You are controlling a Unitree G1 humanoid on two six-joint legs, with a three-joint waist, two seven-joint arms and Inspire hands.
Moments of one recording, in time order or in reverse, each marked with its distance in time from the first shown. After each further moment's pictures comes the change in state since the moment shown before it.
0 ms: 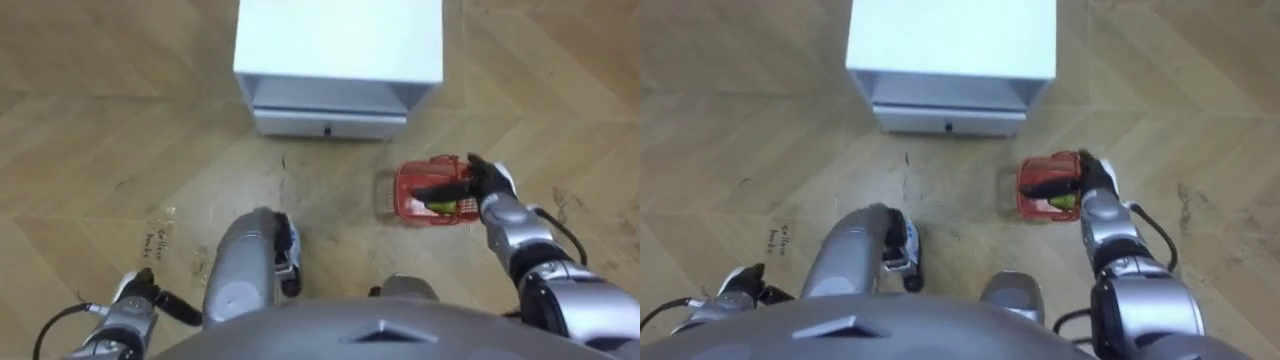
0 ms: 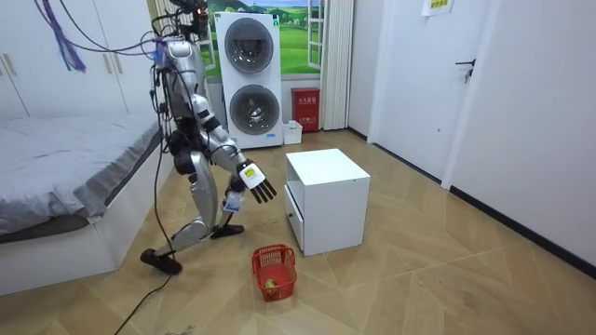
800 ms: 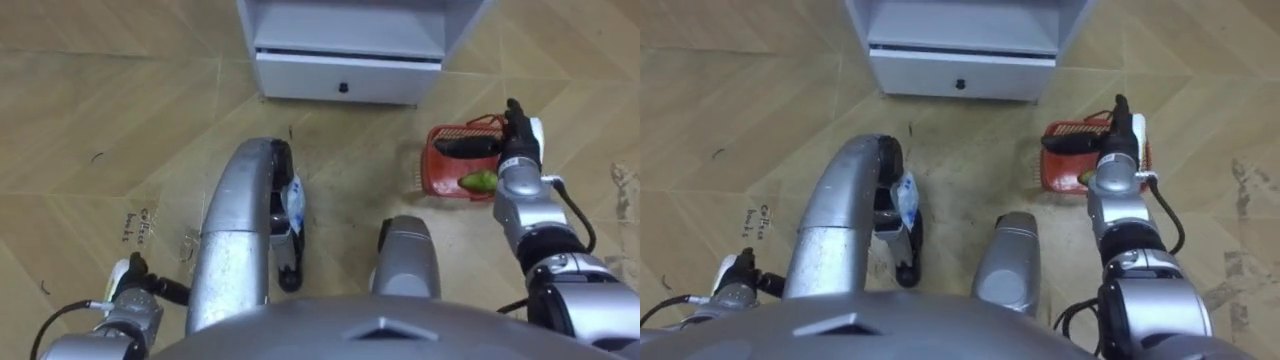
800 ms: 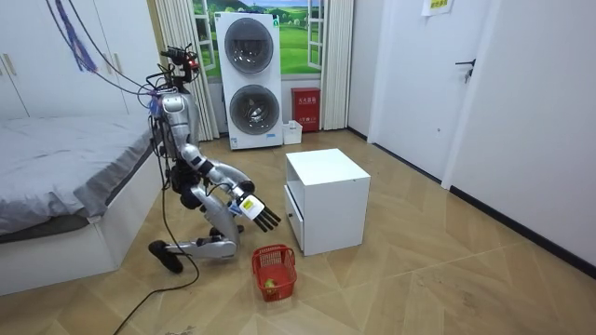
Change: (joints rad) left arm 0.027 0.019 -0.193 0.130 -0.214 -0.164 0.165; right arm 0.066 -0.041 -0.034 -0.213 0.008 -0.017 -0.173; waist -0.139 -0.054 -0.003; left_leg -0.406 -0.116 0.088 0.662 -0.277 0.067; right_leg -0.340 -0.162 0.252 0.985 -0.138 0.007
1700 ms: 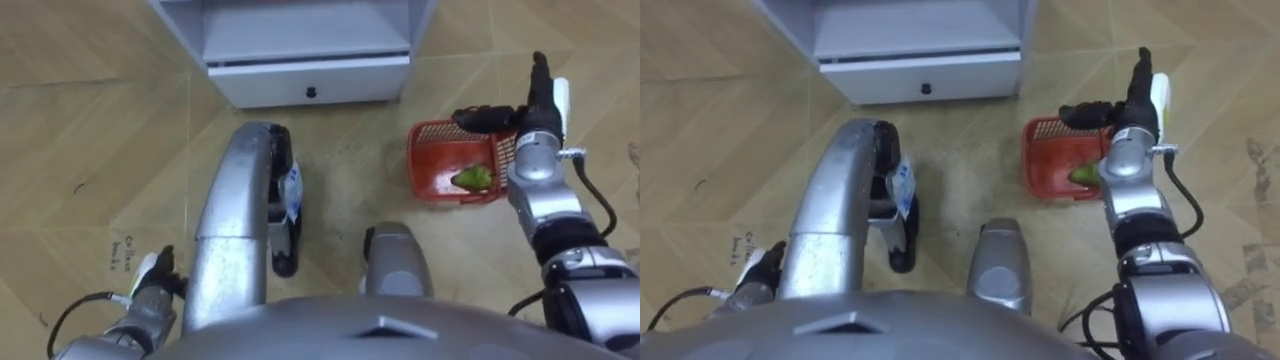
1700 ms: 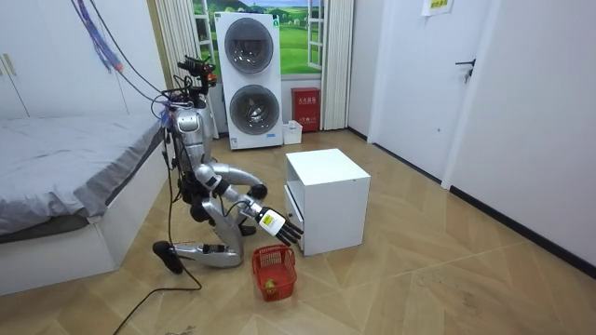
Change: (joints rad) left arm 0.006 -0.012 -0.176 -0.025 -0.023 -0.060 -0.042; right arm -0.025 -0.073 0.078 -0.078 -0.048 -0.044 -0.071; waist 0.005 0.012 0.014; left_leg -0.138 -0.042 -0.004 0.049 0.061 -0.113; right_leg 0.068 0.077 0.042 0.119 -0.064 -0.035
